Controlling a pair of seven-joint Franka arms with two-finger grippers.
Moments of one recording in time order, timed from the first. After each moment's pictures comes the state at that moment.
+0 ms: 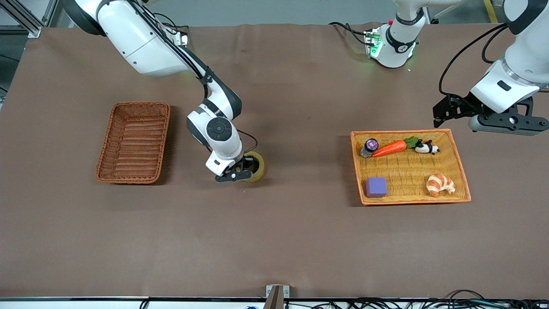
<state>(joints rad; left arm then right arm) -0.06 -0.02 -0.11 -1.69 -0.01 1.74 -0.02 0.34 0.70 0.29 -1.74 -0.30 2.40 0.67</state>
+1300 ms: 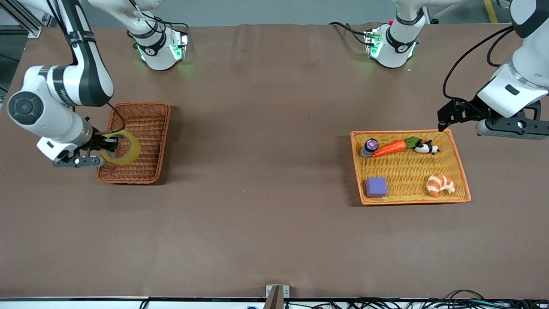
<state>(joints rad) -0.04 0.01 -0.11 -1.65 -0.01 1.74 -0.02 -0.04 0.08 -0.02 -2.23 -0.14 2.22 -0.05</state>
